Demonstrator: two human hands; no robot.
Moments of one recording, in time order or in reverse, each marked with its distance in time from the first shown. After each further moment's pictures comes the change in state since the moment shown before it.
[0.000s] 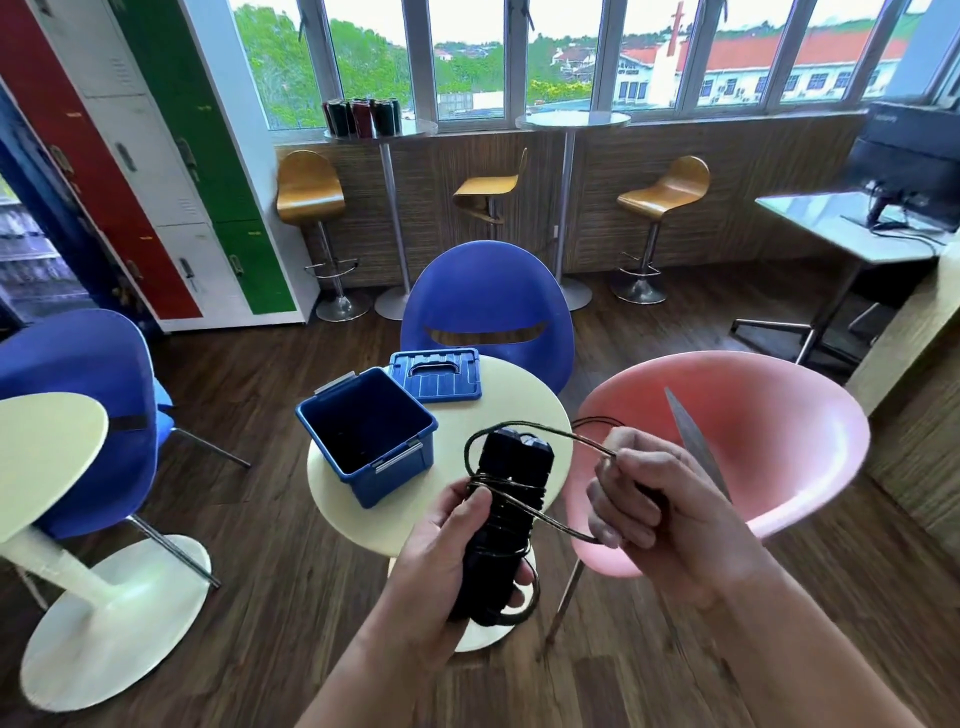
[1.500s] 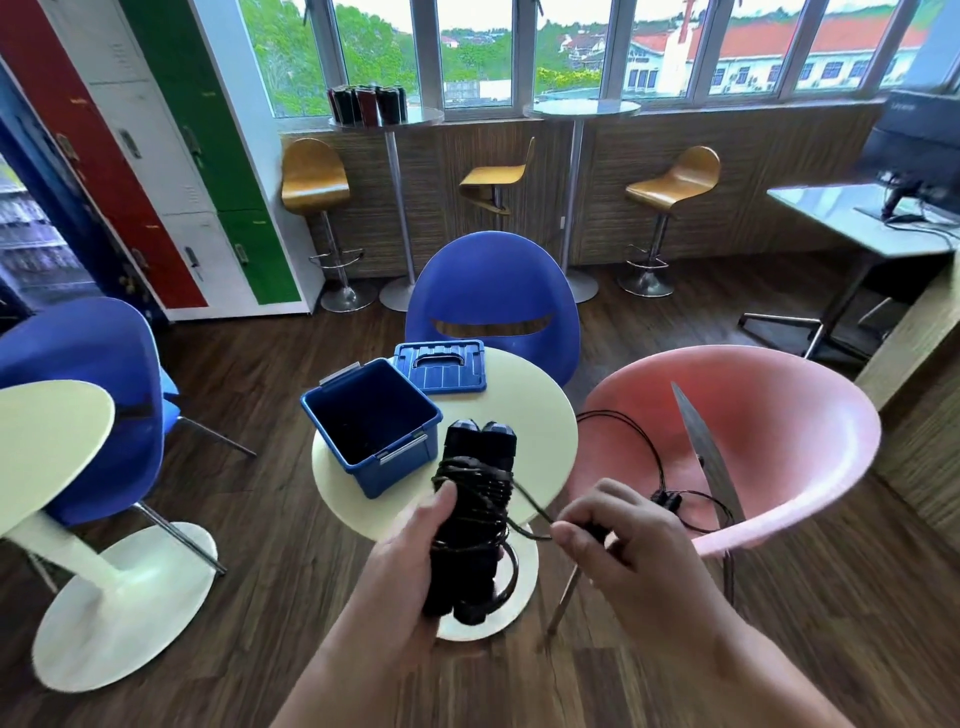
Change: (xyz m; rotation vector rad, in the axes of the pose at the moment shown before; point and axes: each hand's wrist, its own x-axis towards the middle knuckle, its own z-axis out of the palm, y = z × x) left_hand -0.008 0.005 -0.022 -0.002 0.096 -0.021; right_hand -0.025 0.040 -0.004 -1.243 0.158 -0.194
